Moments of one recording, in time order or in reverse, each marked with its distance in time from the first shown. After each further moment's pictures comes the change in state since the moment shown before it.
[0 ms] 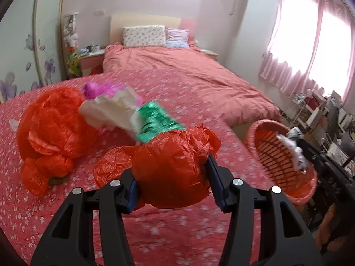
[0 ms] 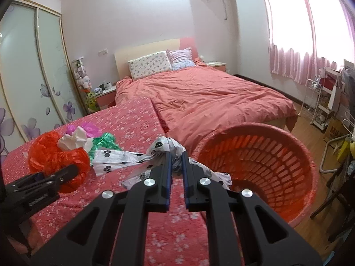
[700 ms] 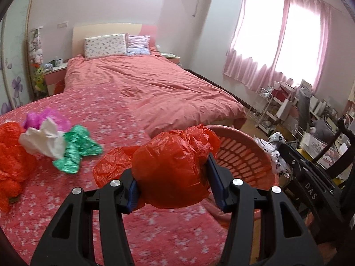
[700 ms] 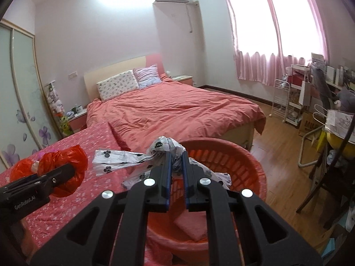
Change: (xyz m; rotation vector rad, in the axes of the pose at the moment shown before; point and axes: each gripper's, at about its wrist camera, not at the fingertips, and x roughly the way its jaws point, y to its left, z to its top) left arm 0.018 -0.099 0.013 0.104 -0.024 -0.192; right arm -0.028 -0.092 0.007 0.119 -0.103 -0.171
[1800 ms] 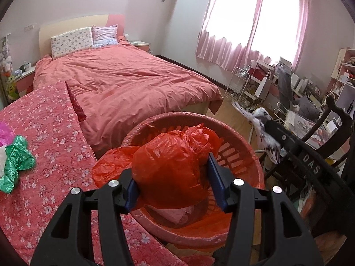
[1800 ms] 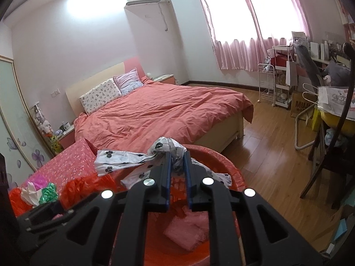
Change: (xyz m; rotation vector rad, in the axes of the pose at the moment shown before) left arm 0.064 -0.066 -0.003 0.109 0.090 -0.134; right arm 0.045 -0.075 0.015 0.159 0.012 -0.044
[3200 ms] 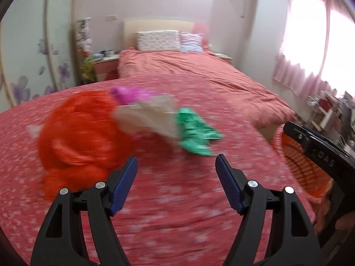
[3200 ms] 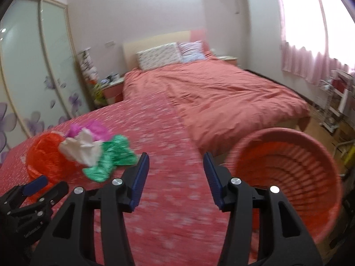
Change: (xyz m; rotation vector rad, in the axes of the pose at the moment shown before) left arm -0.142 0.201 -0.064 -0.243 -0.076 0.457; right arm 0.013 0.235 -0.069 -0.322 0.186 0.270
